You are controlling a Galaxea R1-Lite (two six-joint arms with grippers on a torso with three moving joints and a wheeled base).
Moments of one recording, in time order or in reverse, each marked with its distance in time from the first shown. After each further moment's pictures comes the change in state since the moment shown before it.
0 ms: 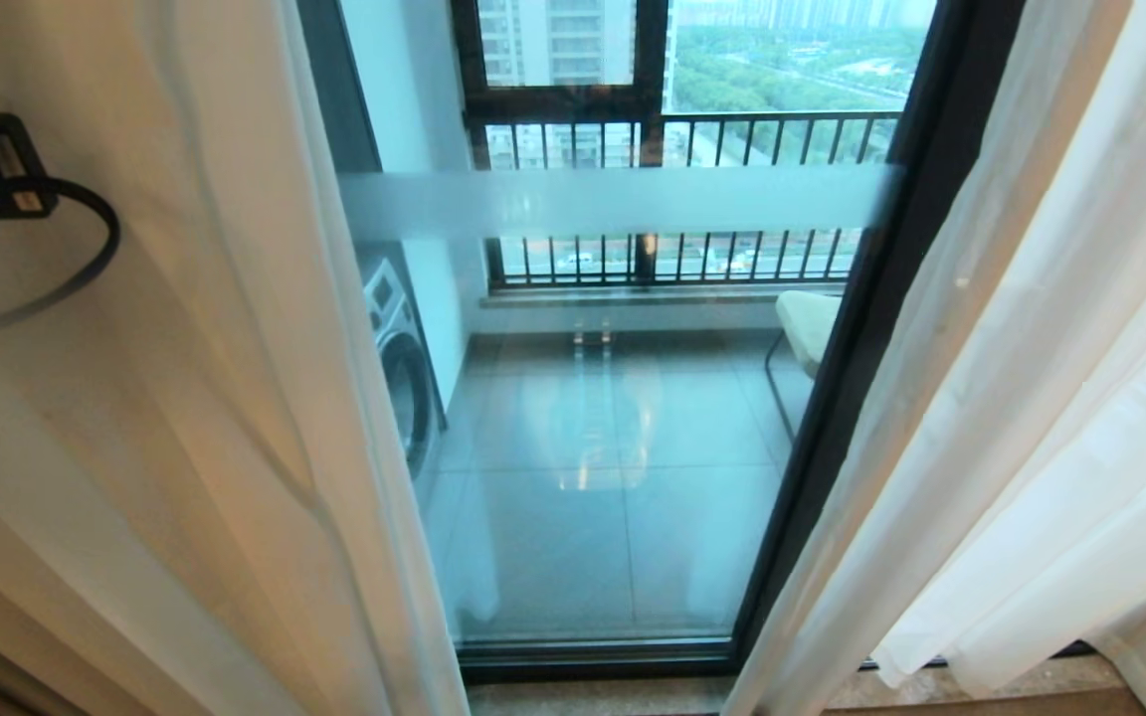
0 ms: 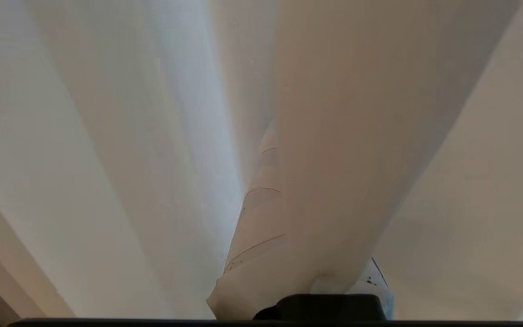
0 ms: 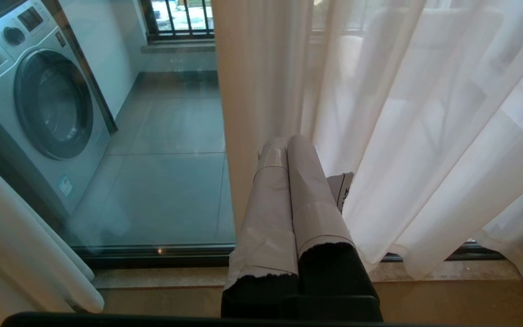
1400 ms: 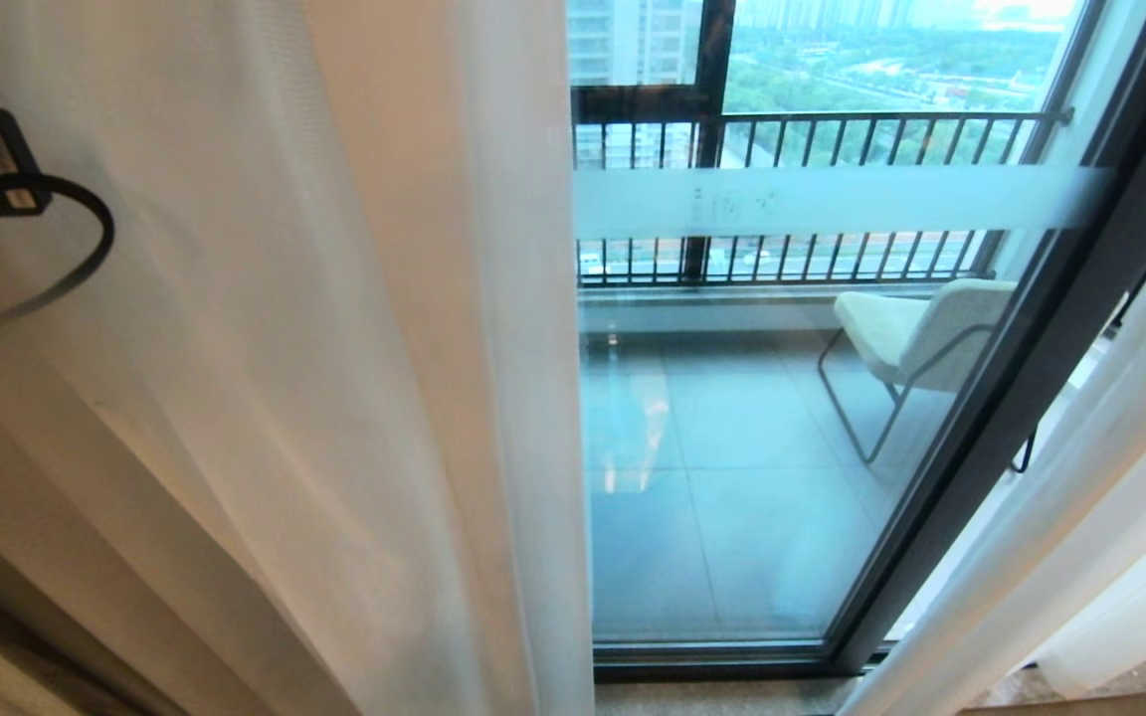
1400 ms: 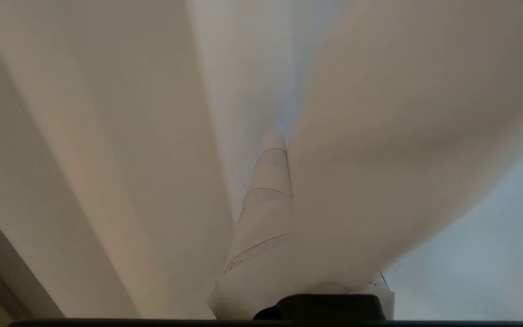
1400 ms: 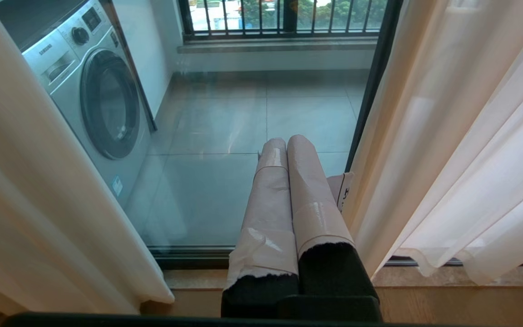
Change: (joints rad) left arm -0.001 -0.012 0.002 -0.002 -0.003 -0.003; right arm 0.002 0.000 0.000 0.000 0.000 0.000
